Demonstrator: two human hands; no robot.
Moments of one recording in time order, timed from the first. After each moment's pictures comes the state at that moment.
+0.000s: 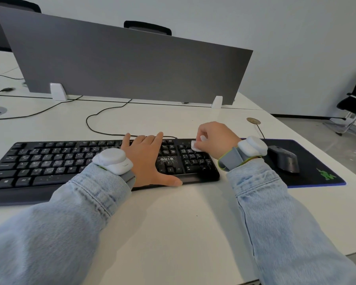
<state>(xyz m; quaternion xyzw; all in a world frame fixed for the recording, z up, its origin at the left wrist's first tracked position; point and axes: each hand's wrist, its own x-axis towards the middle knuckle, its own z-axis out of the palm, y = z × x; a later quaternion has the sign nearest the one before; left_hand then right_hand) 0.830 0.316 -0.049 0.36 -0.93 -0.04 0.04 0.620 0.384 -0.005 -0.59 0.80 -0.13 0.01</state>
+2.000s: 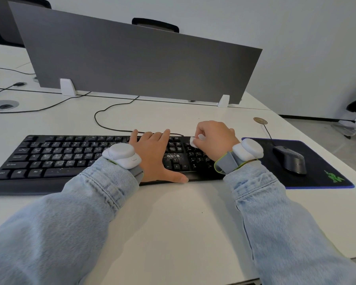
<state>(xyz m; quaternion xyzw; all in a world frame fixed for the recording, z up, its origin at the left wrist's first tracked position) 0.829 0.316 -0.050 0.36 -0.93 -0.04 0.04 0.644 0.381 -0.011 -0.59 0.79 -0.14 -0.05</state>
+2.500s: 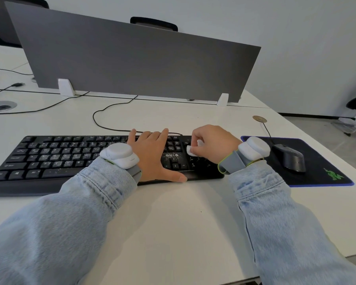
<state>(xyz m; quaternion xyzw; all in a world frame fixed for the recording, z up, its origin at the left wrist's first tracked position) 0.829 0.317 -0.050 0.37 -0.93 -0.03 0.04 0.647 0.394 -0.005 -0.64 0.76 -0.10 0.03</state>
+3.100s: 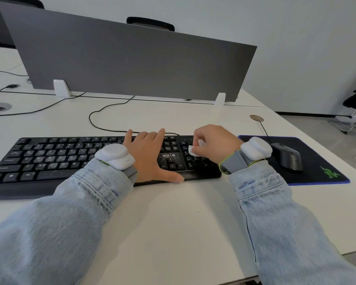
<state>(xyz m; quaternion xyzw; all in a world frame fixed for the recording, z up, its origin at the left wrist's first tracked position) 0.829 0.316 -0.050 0.37 -0.93 -0.04 0.04 0.636 0.398 -0.007 -0.63 0.77 -0.12 0.03</state>
